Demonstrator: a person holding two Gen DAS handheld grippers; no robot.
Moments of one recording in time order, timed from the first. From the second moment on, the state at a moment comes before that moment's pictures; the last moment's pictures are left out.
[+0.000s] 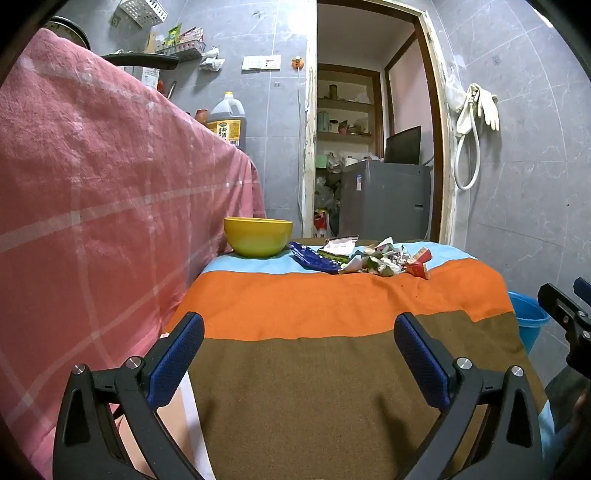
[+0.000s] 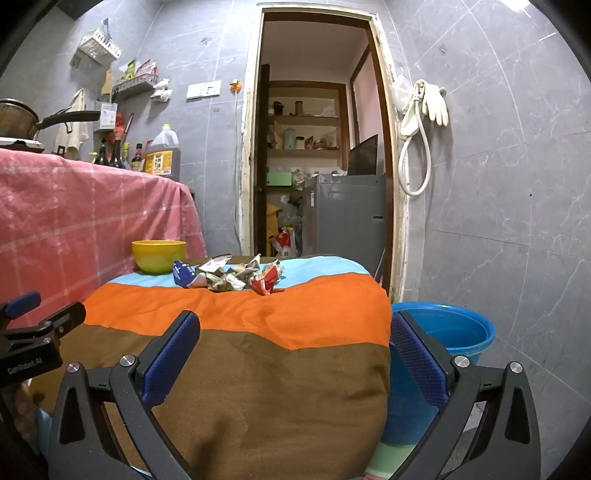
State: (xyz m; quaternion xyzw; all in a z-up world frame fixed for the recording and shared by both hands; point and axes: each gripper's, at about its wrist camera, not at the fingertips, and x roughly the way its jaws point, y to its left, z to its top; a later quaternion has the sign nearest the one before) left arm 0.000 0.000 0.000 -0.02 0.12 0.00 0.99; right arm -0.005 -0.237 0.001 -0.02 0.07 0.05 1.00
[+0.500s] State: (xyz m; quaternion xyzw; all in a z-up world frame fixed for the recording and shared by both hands) left arm 0.001 0.001 0.000 -0.02 0.12 0.00 0.99; right arm -0.004 -0.238 0.001 -0.02 0.07 0.05 1.00
